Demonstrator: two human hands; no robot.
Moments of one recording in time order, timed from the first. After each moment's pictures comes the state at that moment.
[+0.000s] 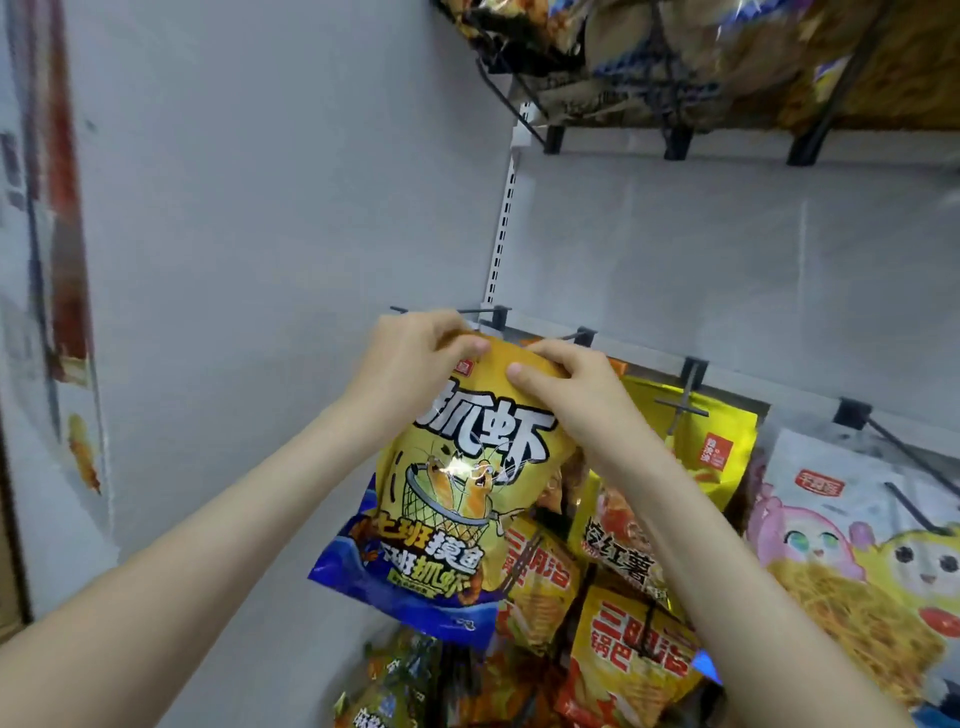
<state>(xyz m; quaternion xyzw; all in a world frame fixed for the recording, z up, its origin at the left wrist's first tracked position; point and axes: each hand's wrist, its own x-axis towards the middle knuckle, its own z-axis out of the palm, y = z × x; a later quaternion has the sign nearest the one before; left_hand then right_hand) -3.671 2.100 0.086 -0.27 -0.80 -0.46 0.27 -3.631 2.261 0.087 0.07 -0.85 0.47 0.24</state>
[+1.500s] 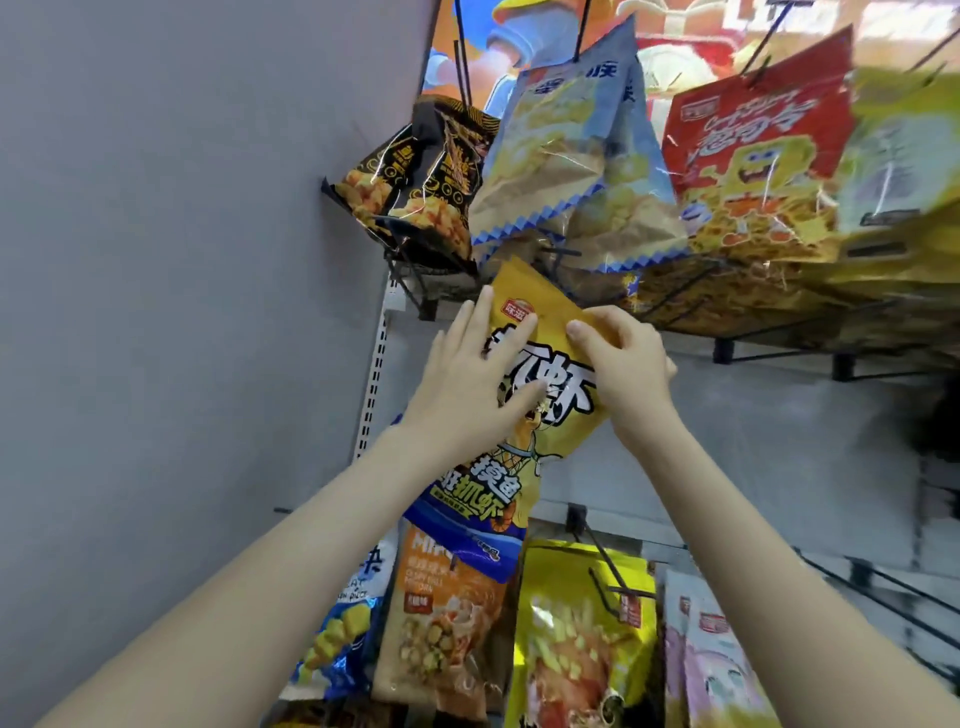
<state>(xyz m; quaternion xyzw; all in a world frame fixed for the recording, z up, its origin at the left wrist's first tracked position) -3.757 2.163 0.211 -0.51 -0.69 -0.34 0.39 -3.656 2.291 0.254 -0.06 -0.75 0.24 0.62</state>
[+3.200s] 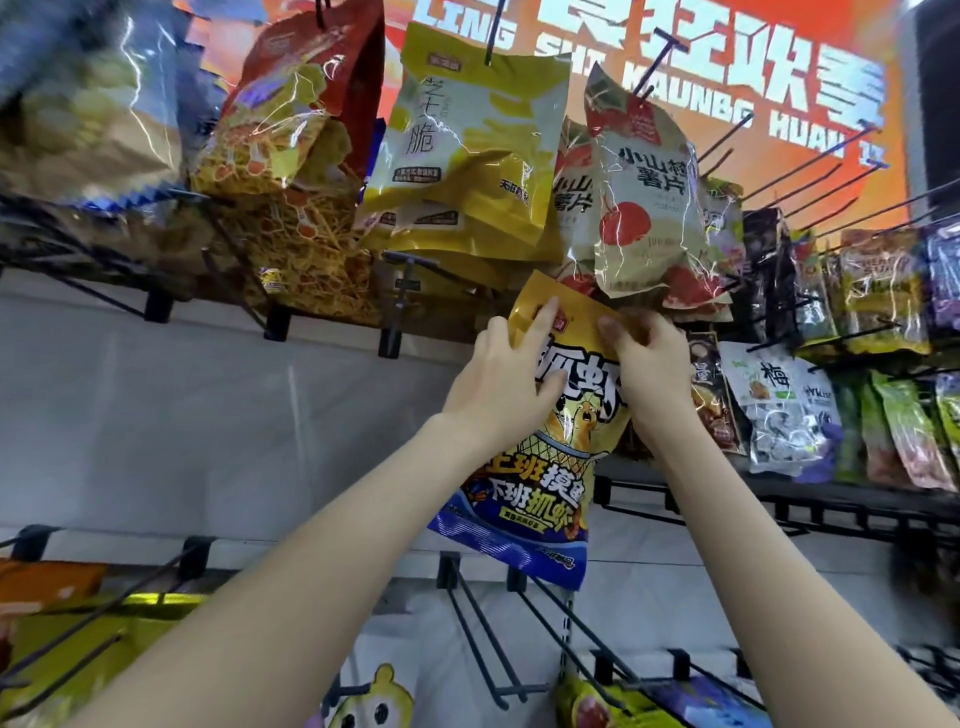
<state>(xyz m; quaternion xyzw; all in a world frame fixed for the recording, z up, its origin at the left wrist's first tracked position) -3.492 2.528 0.272 -0.61 -0.56 -0.42 0.37 -3.361 2.599 0.300 -0.14 -0.68 0.18 0.70</state>
